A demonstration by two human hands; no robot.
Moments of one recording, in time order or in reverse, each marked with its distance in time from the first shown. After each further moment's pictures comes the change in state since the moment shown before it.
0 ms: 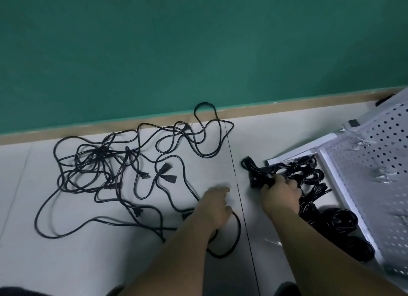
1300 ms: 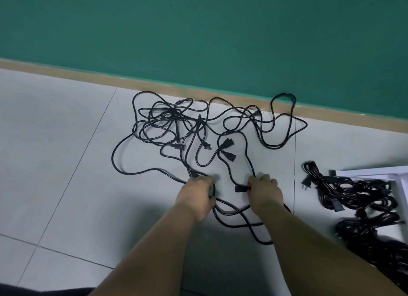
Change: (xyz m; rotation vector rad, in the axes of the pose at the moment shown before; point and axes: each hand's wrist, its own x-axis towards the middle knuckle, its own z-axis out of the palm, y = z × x) left_hand -0.132 -0.148 -0.072 0.064 0.363 -0.196; right_hand -0.087 -0.100 0.129 -0.718 -0.221 -0.684
